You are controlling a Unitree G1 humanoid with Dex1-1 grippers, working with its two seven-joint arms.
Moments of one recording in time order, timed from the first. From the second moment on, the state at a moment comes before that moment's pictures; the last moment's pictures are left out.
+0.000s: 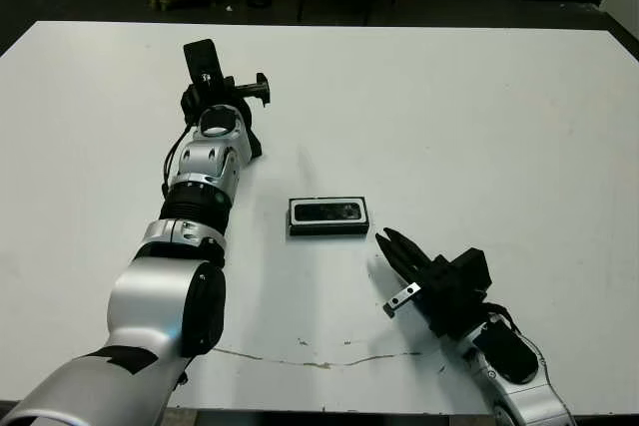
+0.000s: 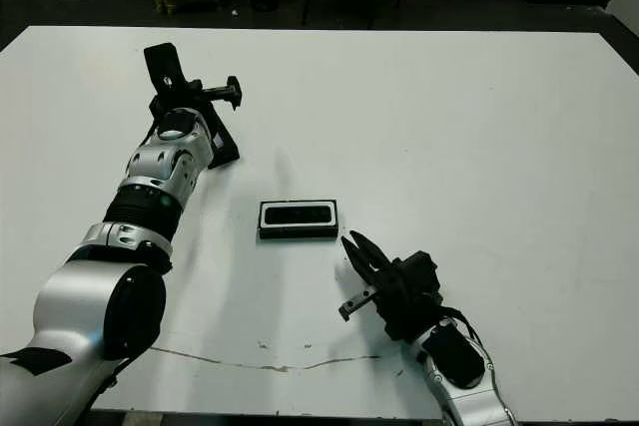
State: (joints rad) left arm -0.99 0.05 0.22 0.90 -0.12 0.22 0.25; right arm 0.17 -0.27 0.20 -0.26 0.10 0.08 0.37
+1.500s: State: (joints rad) left arm -1.06 0.01 0.29 1.09 -0.18 0.23 0.40; right arm 0.15 -0.24 0.20 -0.25 0.16 0.07 0.41
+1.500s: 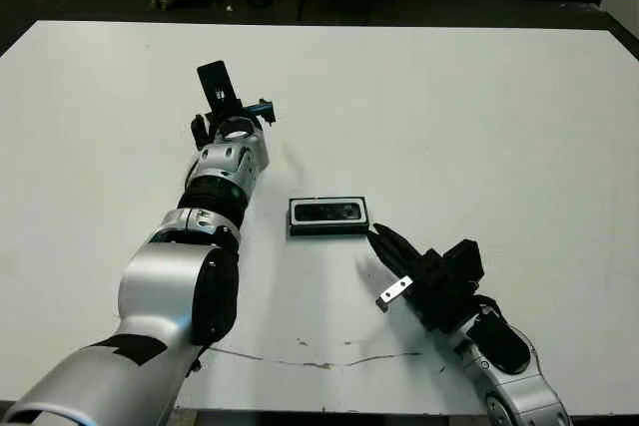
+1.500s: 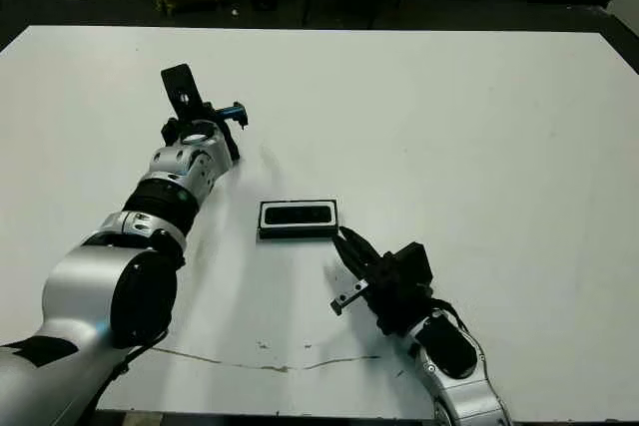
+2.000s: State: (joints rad) left arm -1.06 0.01 0.28 1.14 -0.16 0.22 0.43; right arm 0.17 -0.24 0.20 -0.25 0.15 0.04 0.41
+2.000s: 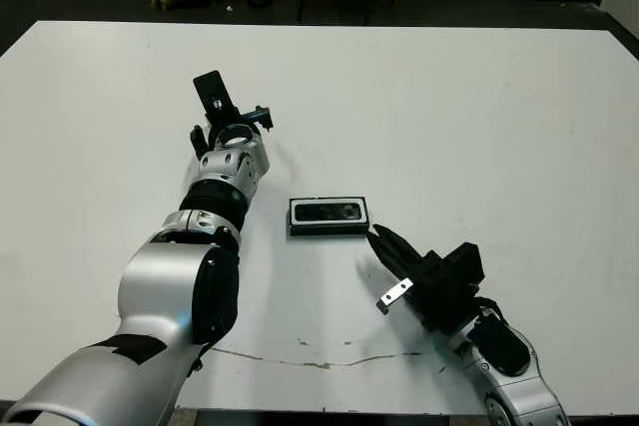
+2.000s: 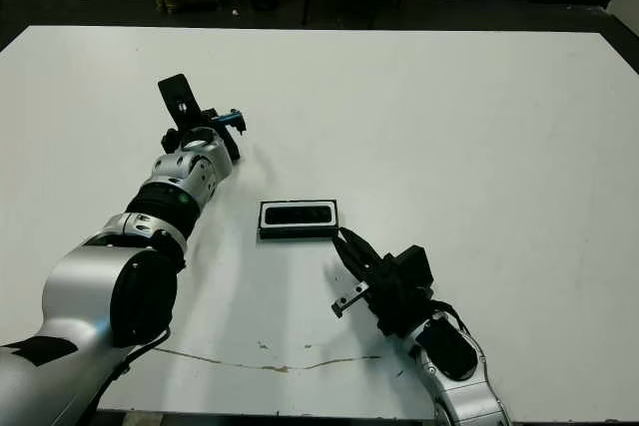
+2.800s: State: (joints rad) left arm -1.05 0.01 0.23 1.15 -0.13 0.28 0.37; right arm 0.20 -0.24 0.22 -0.30 0.14 0.09 0.38
